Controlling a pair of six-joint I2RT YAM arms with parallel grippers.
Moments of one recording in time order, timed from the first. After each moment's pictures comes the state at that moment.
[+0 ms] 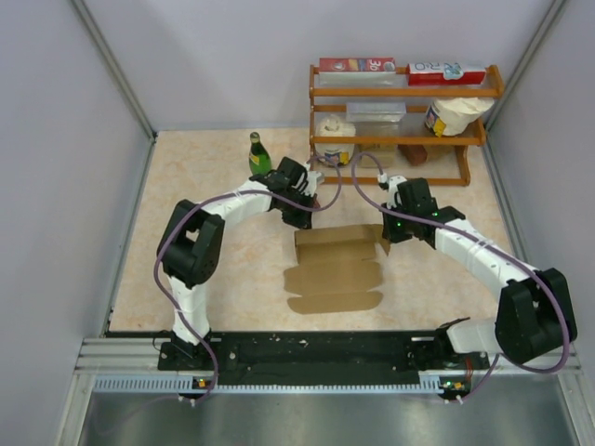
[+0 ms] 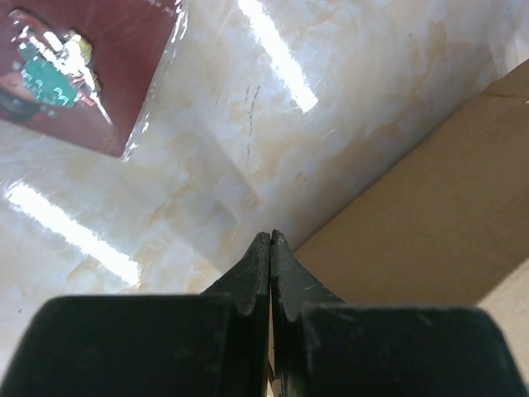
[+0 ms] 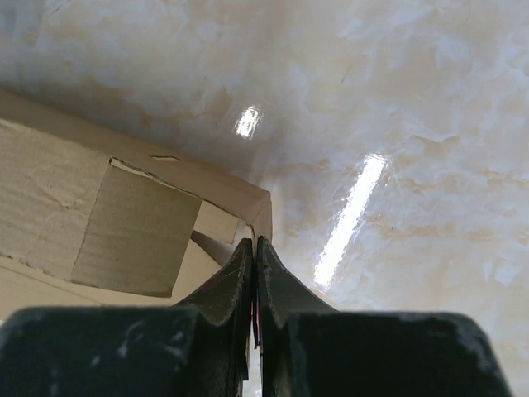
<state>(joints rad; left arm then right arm) -0.55 1.98 1.43 -0.52 0.37 -0.14 0.37 1.31 0.87 -0.47 -0.08 0.07</state>
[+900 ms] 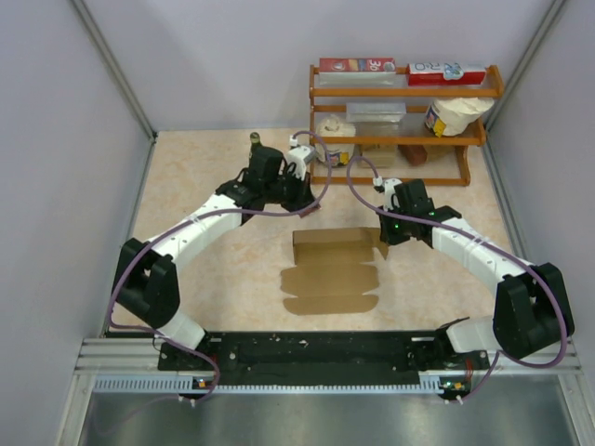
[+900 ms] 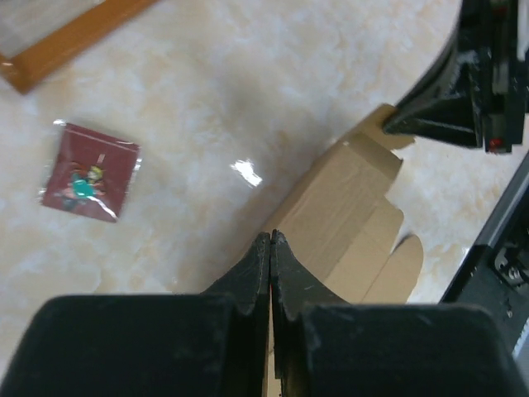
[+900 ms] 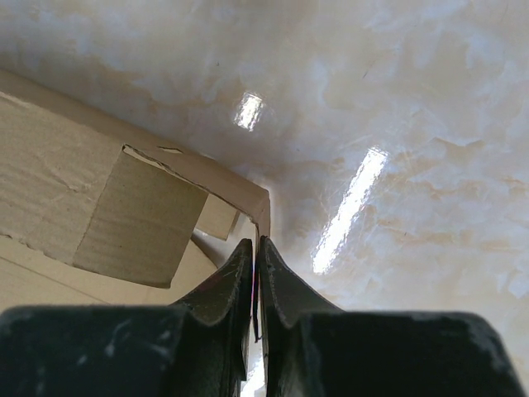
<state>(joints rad) -0.53 1.59 1.27 -0.28 0.43 -0.15 0.38 1.35 0.87 -0.47 -0.12 0.03</state>
